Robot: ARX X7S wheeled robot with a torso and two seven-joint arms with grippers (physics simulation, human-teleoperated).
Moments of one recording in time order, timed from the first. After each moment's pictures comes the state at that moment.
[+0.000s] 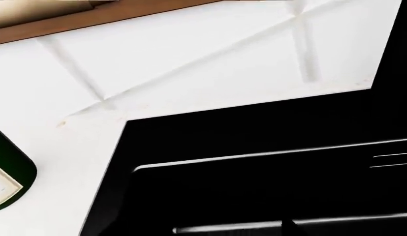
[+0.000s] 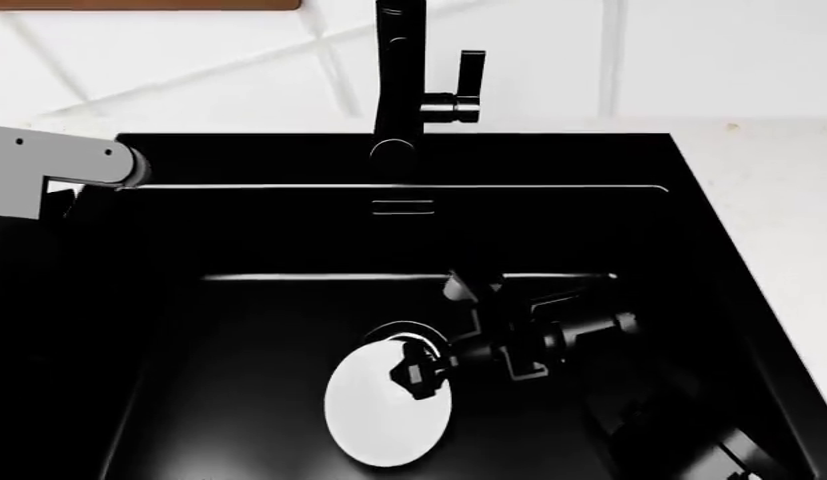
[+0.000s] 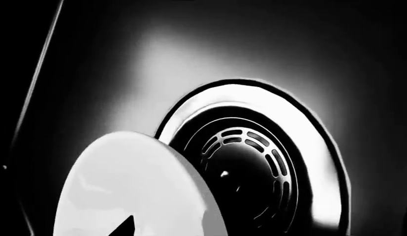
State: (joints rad) left arm -0.86 -0.96 0.30 0.45 -1.47 -0.99 -0.84; right arm 1.16 0.07 -0.97 1.17 0.90 0.82 -0.61
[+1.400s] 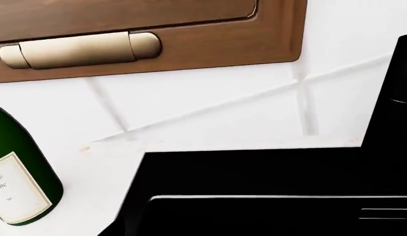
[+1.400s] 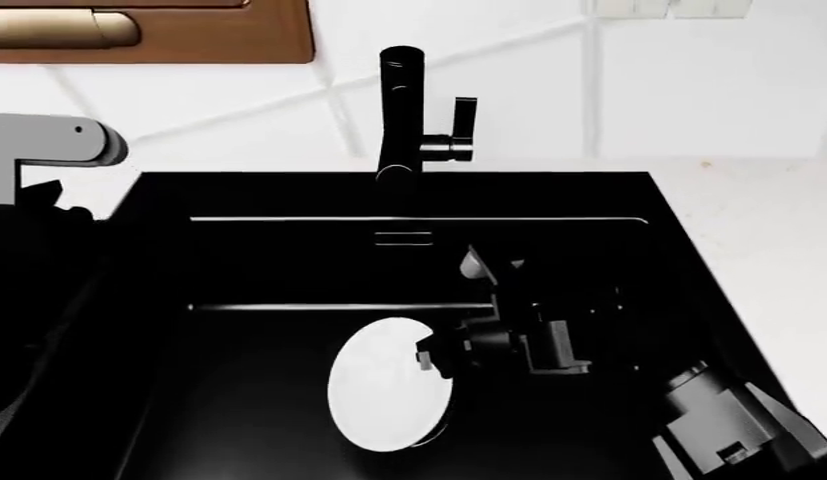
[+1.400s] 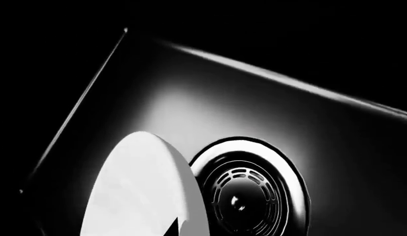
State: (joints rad) left arm -0.86 -0.95 0.27 0.43 -1.49 -0.93 -0.88; right arm 1.06 0.32 -0.79 0.55 1.10 1.01 -0.21
